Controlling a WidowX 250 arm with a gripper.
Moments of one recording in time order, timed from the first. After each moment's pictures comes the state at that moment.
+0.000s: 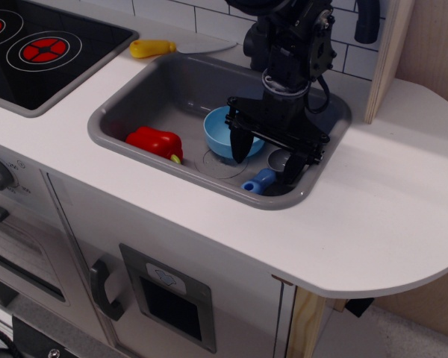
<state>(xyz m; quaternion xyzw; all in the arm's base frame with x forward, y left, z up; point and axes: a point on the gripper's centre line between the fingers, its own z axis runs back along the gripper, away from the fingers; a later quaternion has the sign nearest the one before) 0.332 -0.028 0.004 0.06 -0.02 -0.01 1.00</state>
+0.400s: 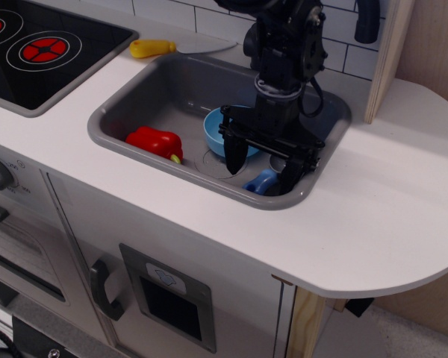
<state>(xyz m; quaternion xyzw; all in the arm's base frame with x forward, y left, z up) 0.324 -0.025 0.015 0.03 0.00 0.00 1.00</state>
